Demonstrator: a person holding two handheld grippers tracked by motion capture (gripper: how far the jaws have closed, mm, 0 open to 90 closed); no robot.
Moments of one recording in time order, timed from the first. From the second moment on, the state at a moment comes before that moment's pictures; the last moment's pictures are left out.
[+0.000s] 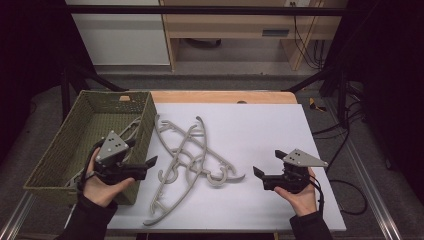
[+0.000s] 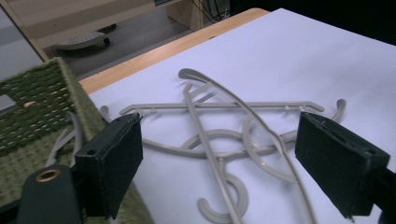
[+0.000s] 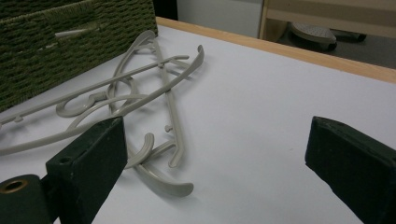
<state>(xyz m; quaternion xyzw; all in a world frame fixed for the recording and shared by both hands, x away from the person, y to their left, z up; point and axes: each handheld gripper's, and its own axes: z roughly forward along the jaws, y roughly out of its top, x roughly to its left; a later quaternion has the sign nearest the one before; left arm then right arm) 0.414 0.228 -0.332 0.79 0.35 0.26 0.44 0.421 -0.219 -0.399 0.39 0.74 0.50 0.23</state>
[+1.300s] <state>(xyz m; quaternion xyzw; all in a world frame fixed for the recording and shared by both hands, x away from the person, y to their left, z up) 0.460 0.118 -0.426 0.89 0.33 0.13 0.29 0.418 -0.221 -0.400 0.39 0.74 0.50 0.23</state>
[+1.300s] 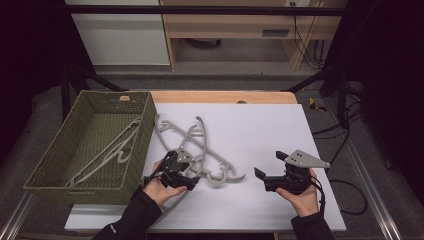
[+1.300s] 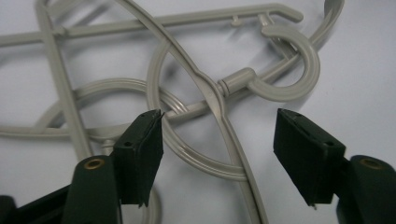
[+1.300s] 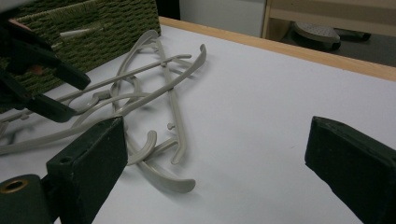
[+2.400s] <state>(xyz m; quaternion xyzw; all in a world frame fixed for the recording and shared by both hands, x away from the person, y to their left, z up) 0.478 0.101 -0.450 0.89 0.38 0.07 0.22 0.419 -0.221 -0.400 0.39 0.74 0.50 0.22</state>
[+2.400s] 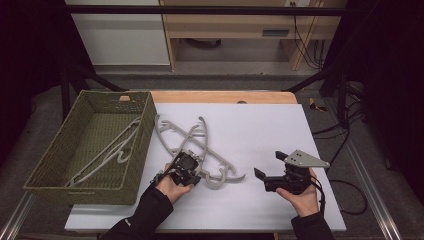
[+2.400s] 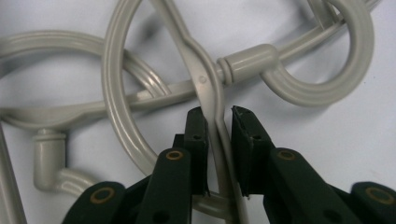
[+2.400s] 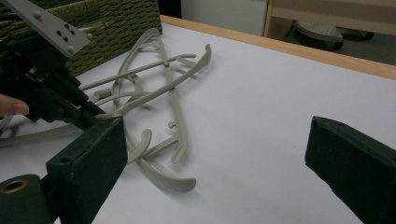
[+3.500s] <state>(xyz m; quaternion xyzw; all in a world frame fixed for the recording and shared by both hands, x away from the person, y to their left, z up) 0.440 0.125 -0.376 0.89 0.30 0.07 0.33 0.419 -0.224 -0.401 0.39 0.74 0.50 0.22</state>
